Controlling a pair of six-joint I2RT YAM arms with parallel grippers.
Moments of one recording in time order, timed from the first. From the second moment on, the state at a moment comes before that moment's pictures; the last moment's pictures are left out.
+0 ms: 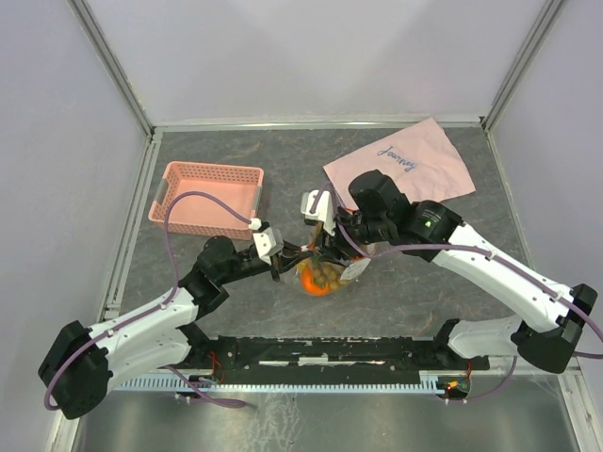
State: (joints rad) left arm -0.75 0.92 0.39 0.57 0.50 0.05; right arm 0.91 1.27 1.36 -0.77 -0.36 -0.34
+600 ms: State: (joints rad) left arm -0.75 0.88 0.39 0.51 0.50 0.05; right arm 0.91 1.42 1.44 -0.76 -0.53 -0.74
